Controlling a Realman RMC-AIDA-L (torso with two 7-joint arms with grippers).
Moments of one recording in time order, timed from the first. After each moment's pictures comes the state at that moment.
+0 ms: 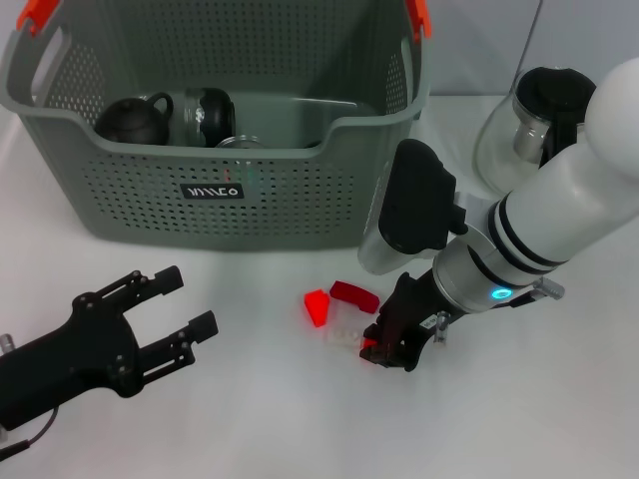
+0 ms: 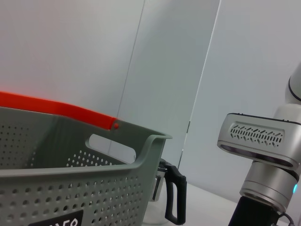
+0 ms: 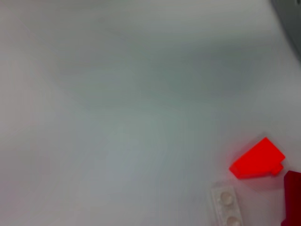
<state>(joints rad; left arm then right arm) -0.24 -2.16 0.38 0.58 1.96 1.77 -1.04 0.84 2.11 -1.72 -0.80 -2.29 -1.15 2.15</state>
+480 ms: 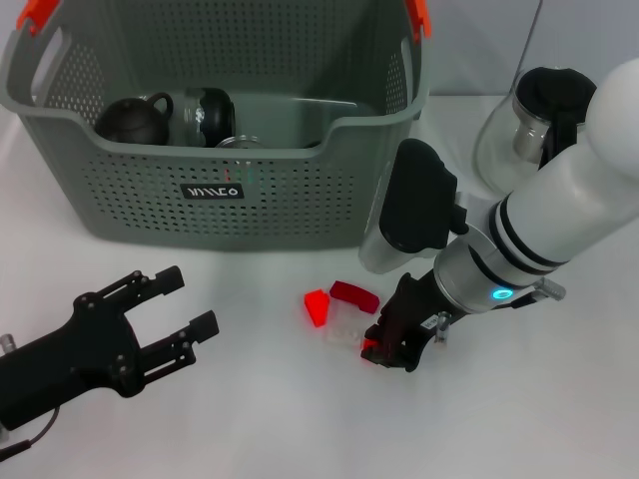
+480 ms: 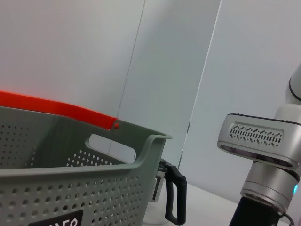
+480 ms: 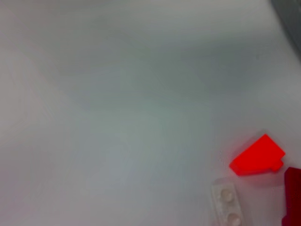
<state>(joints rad) -0.24 -2.16 0.38 0.58 1.96 1.77 -1.04 0.84 2.11 -1.72 -0.80 -2.29 -1.15 2.16</state>
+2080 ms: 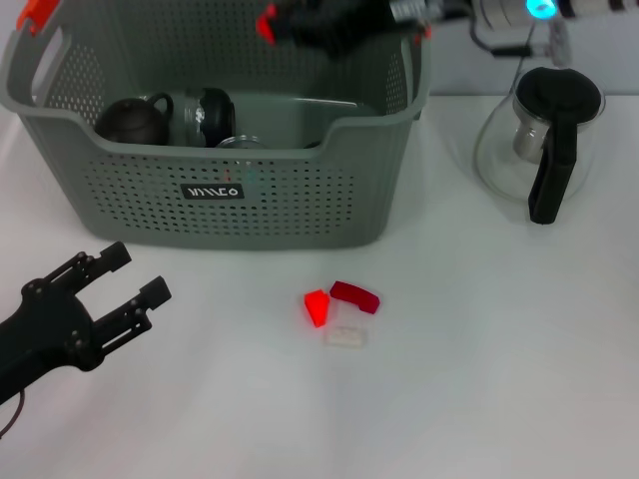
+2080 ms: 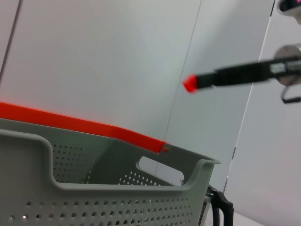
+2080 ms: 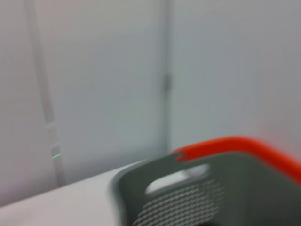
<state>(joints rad) -0.23 -2.16 0.22 0.55 1.96 1.77 -1.03 0.86 2.10 -1.21 -1.19 -2.04 -1.20 2.20</state>
